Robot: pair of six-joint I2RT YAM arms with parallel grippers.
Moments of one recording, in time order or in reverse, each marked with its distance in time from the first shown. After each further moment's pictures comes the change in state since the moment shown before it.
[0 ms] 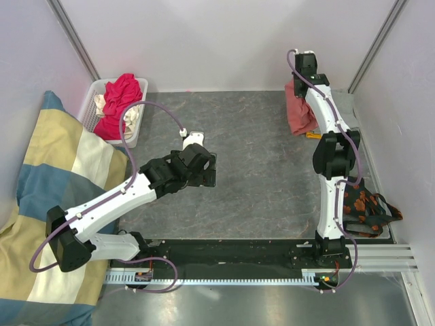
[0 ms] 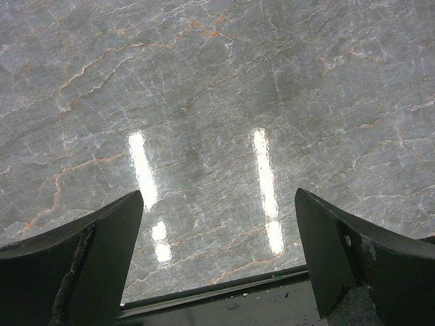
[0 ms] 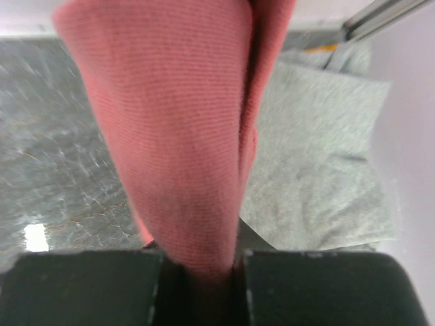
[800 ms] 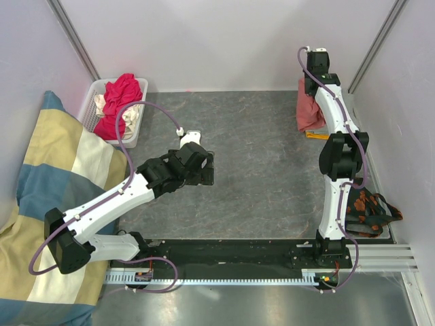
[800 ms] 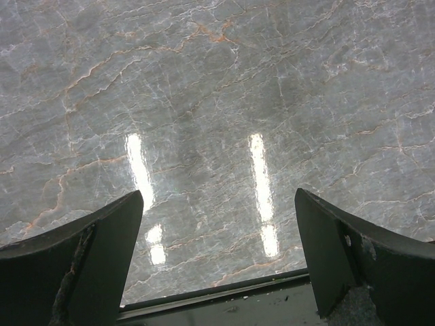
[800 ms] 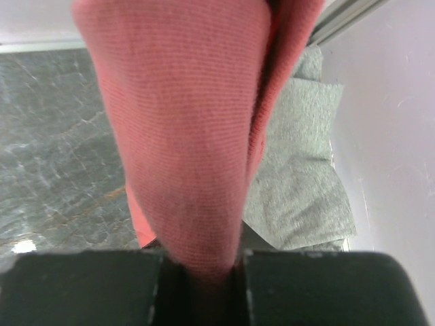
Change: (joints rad) left arm 0.027 -0.020 -0.012 0.006 0.007 0.002; right arm -0.054 -0.069 -0.038 0.039 -0.002 -0.042
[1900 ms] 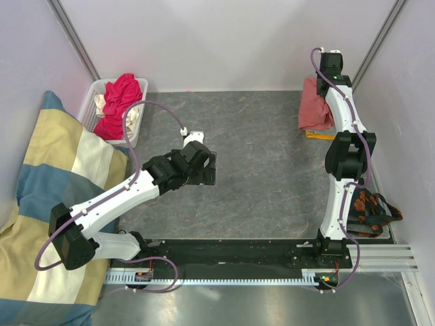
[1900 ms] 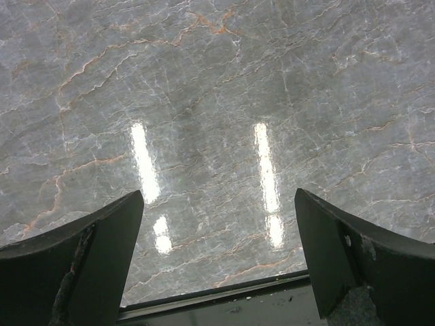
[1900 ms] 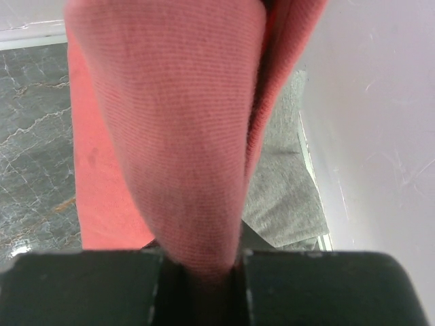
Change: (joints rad) left arm 0.014 0.050 0.003 0.008 0.026 0.016; right arm -0.090 -0.002 -0.040 0.026 -0.009 -0.010
